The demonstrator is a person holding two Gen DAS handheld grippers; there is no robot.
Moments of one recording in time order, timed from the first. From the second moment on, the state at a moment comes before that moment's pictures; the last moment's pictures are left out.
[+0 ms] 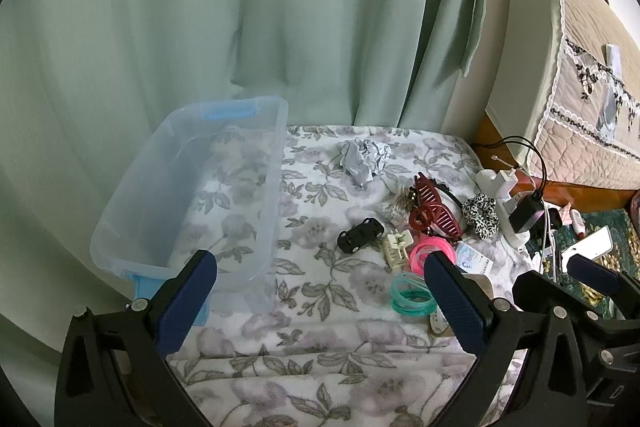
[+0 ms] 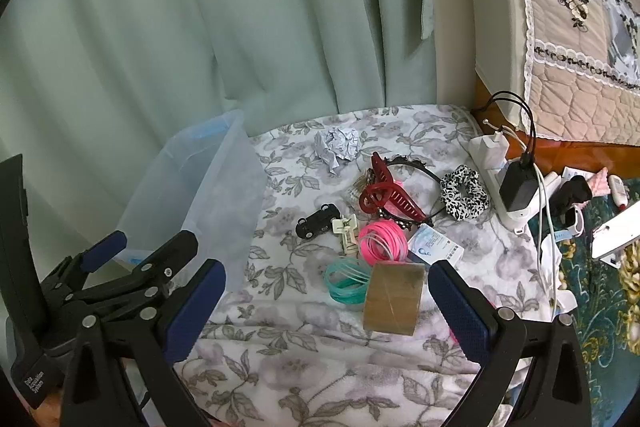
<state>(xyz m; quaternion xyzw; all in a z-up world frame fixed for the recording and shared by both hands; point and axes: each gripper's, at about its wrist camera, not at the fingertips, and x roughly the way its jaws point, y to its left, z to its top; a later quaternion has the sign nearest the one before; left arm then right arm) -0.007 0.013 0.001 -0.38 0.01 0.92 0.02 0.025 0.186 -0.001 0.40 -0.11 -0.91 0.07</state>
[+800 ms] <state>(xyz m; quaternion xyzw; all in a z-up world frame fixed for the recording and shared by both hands) -0.003 0.005 -0.001 -0.37 0.00 0.93 0.03 0.024 0.182 -0.001 0.40 -0.10 -0.91 0.06</state>
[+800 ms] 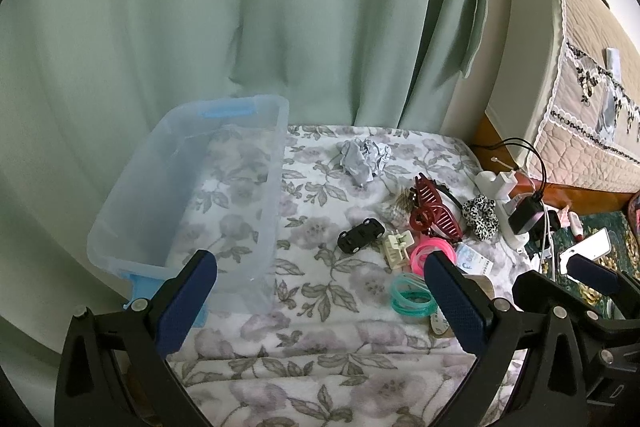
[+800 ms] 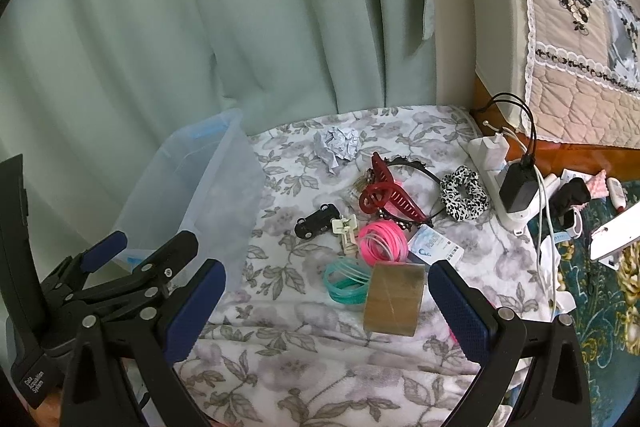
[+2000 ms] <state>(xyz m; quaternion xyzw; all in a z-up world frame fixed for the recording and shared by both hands) -0.042 0.039 -0.081 -0.45 0.01 0.89 0.10 -0.001 0.231 -0.103 0.49 -0.15 -0.86 0.02</state>
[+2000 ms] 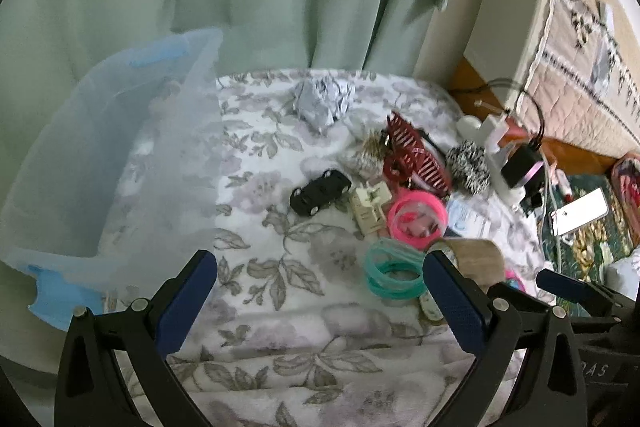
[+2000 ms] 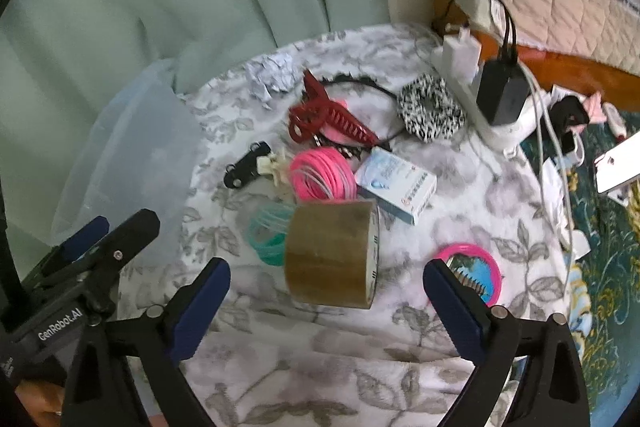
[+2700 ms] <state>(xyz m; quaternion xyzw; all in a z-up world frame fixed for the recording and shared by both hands) -0.061 0.058 -0.106 -0.49 0.03 0.86 0.12 -0.030 0.237 -0.160 0.54 -0.19 -0.82 0.03</state>
